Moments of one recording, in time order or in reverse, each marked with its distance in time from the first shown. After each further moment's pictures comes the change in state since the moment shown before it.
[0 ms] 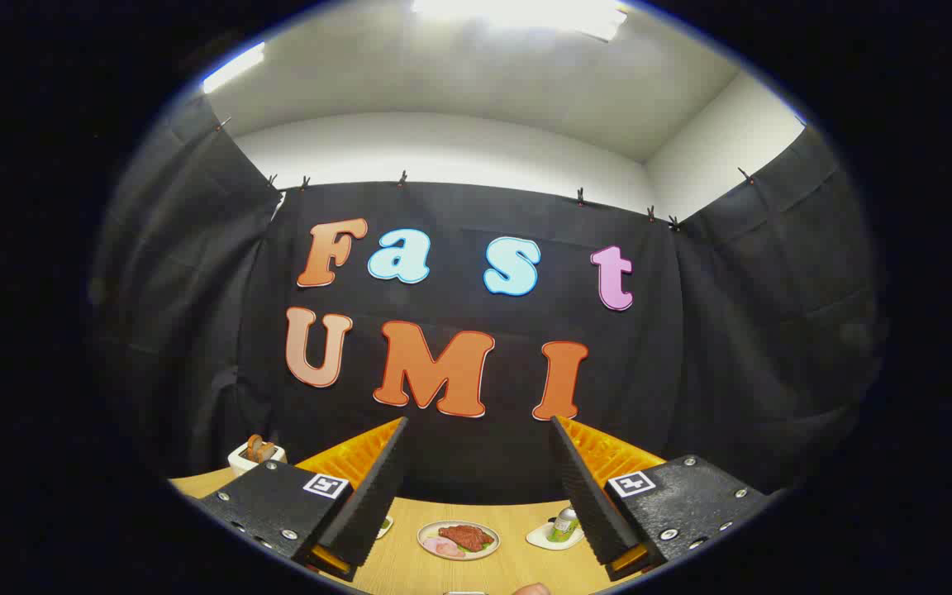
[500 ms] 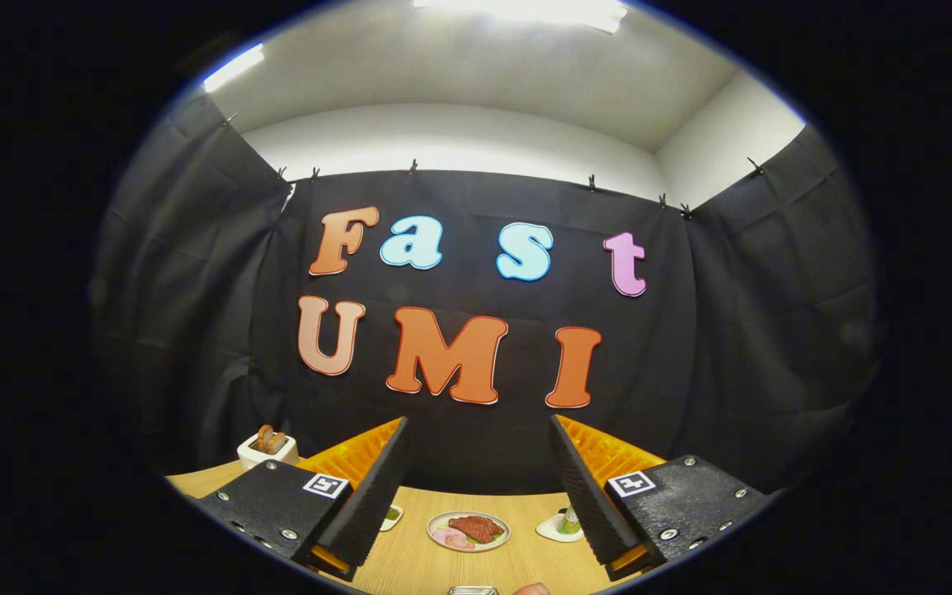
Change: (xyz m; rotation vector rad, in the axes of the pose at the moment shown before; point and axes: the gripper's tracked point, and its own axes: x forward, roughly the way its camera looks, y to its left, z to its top) arm 0.003 0.016 -0.009 0.012 0.022 0.047
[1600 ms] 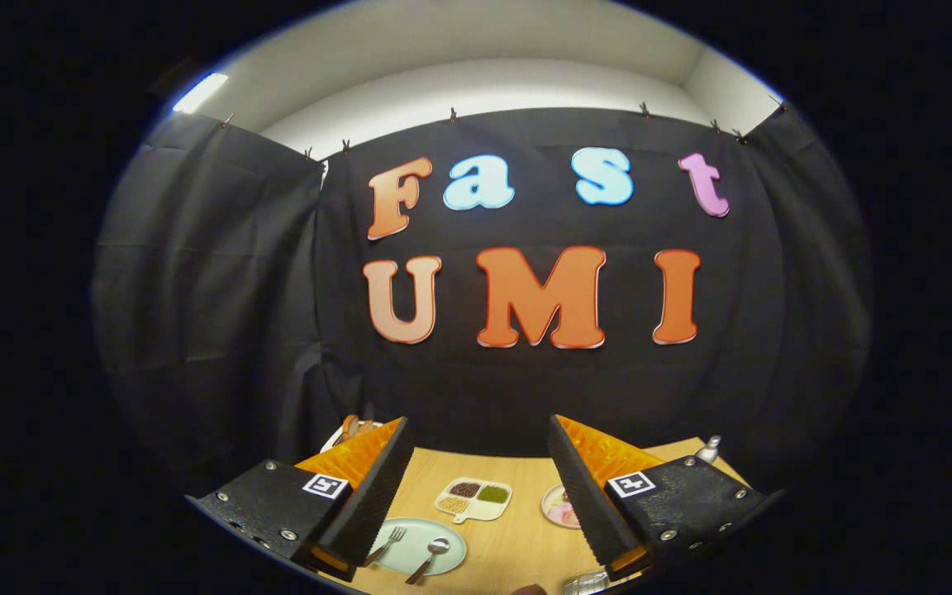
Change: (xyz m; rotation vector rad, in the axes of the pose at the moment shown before) arm 0.049 0.171 -0.097 0.171 0.331 0.258
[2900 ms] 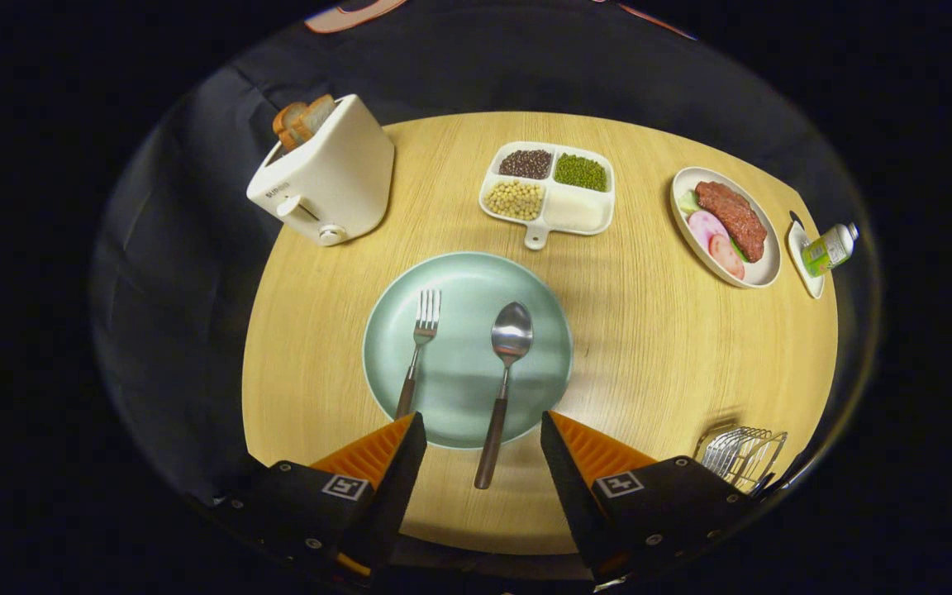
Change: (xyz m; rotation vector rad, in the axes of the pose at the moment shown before) arm 0.058 0.074 -0.304 0.102 1.223 0.040
